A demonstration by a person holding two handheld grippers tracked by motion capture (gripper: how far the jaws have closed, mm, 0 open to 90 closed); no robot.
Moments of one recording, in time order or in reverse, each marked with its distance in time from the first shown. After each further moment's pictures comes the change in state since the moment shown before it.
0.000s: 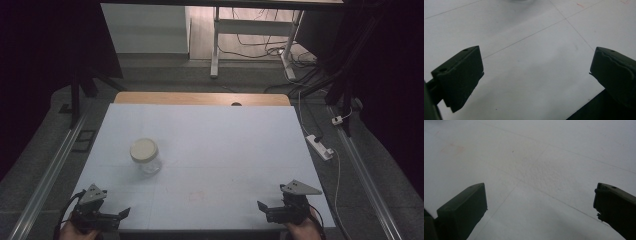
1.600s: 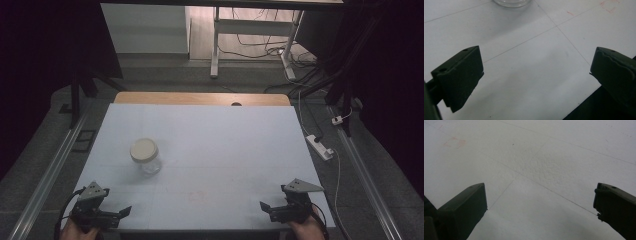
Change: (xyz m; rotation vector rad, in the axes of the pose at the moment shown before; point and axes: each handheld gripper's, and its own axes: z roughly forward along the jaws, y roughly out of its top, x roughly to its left) left arm 0.002 0.008 -0.002 -0.015 -0.058 -0.011; right arm -0.010 -0.001 0.000 0.032 0.045 0.010
